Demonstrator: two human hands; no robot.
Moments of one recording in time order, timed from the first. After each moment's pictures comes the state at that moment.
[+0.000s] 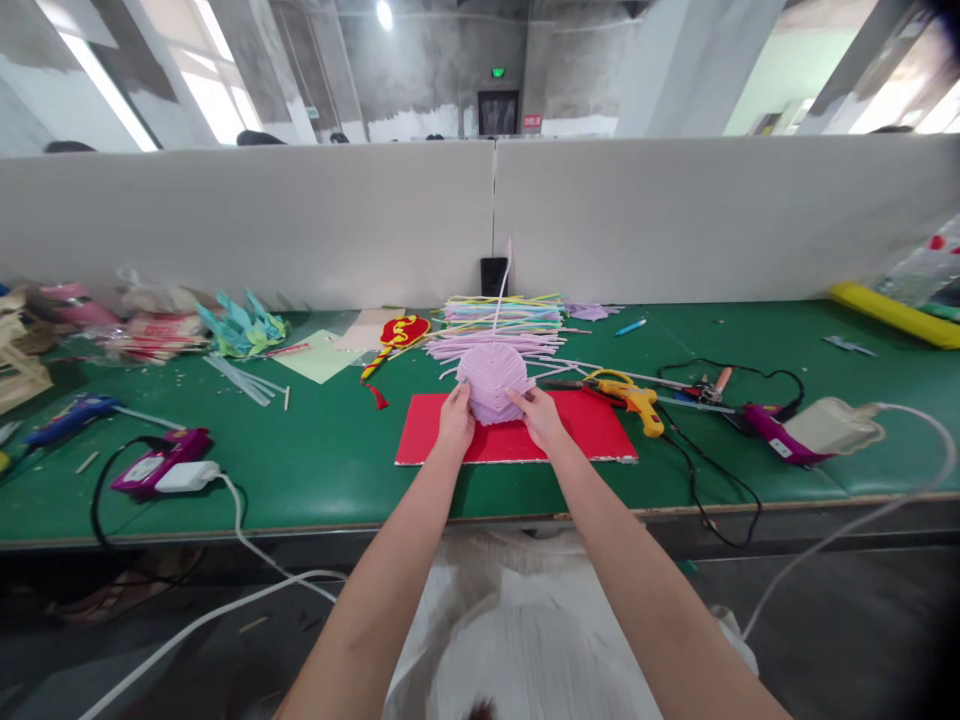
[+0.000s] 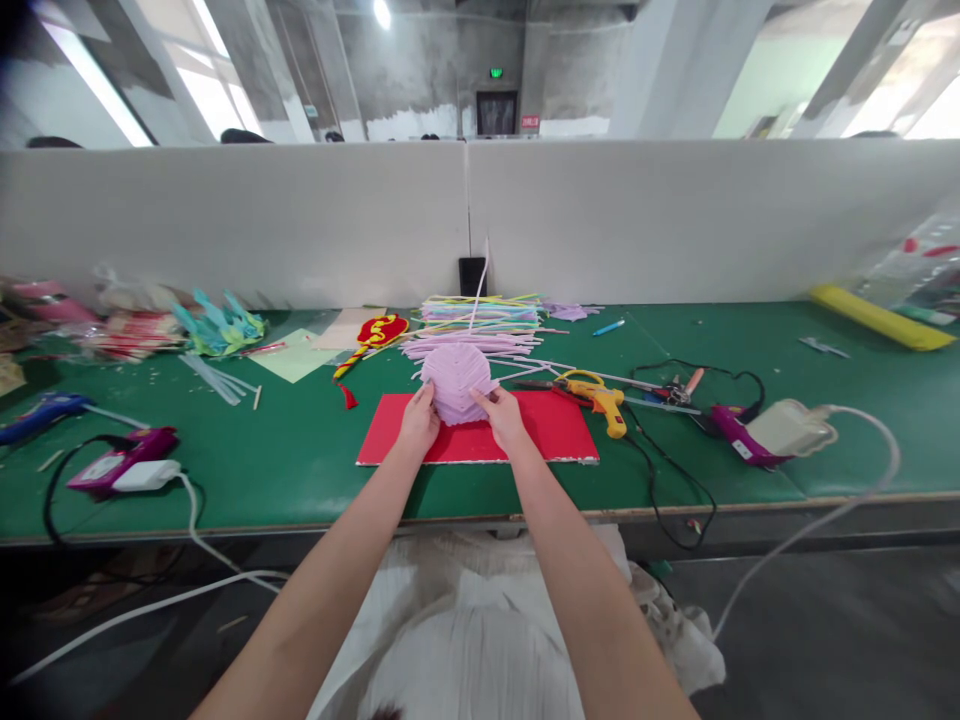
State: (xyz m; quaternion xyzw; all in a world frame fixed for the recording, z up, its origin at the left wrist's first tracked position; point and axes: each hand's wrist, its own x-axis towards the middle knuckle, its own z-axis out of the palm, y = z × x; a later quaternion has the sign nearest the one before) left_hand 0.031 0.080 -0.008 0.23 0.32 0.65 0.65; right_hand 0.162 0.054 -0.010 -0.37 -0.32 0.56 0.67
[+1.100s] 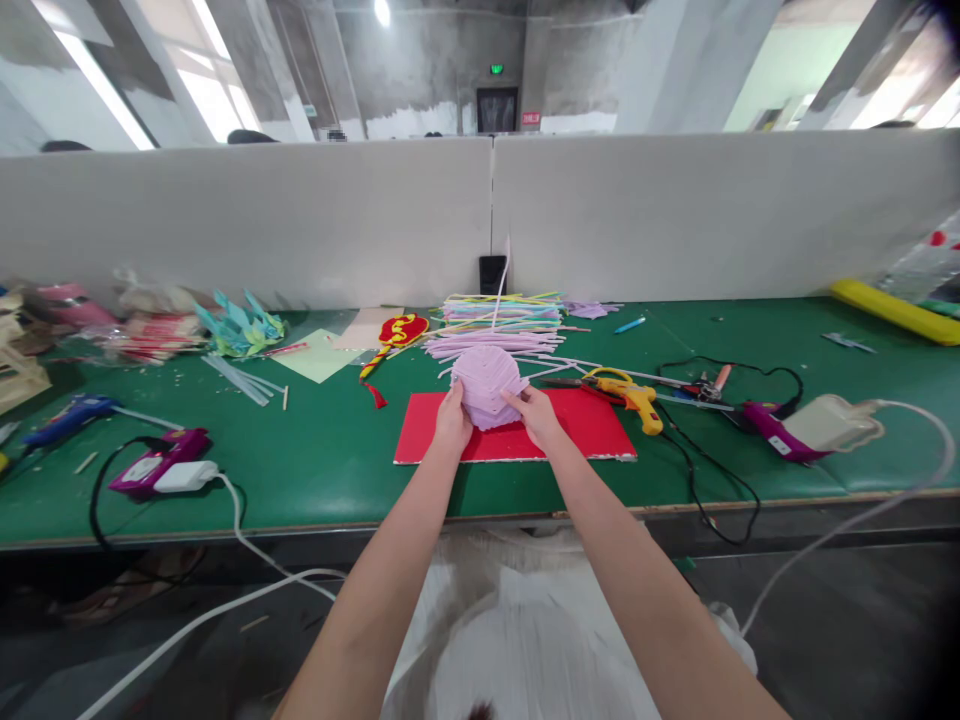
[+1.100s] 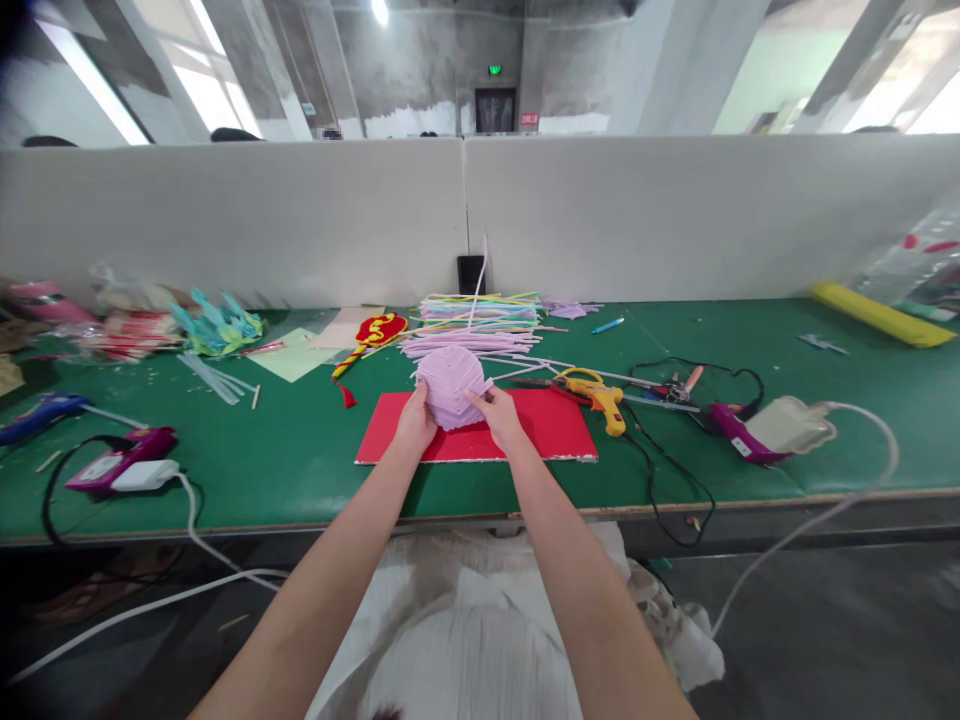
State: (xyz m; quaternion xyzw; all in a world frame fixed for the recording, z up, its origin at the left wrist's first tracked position) left_hand 0.031 0.083 -0.008 0.20 0.32 0.64 0.67; right_hand 0.162 0.055 -0.014 -0.37 -0.37 0.55 0.65
